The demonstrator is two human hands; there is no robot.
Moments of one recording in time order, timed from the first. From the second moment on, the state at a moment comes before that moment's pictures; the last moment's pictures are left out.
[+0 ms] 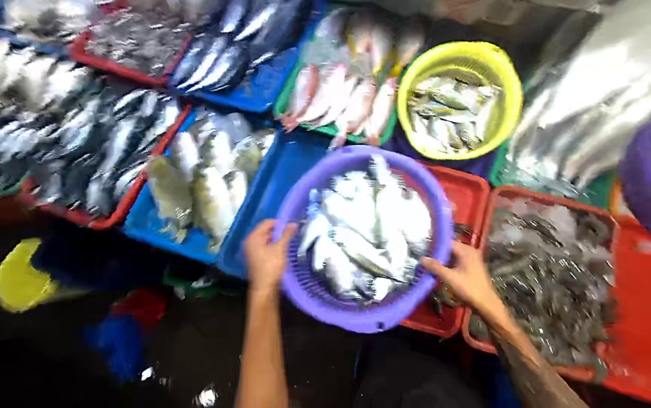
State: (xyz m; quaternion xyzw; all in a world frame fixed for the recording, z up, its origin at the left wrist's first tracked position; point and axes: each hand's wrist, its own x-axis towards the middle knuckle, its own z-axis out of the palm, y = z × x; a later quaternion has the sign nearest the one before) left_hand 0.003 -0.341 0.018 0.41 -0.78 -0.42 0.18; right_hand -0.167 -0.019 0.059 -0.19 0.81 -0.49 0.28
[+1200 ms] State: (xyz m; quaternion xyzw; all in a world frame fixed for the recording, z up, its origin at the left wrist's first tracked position) left_hand -0.115 -0.092 -0.135 -0.05 -0.94 -0.33 -0.04; right_hand -0.277 0.007 -0.084 -0.38 0.89 -0.01 0.24
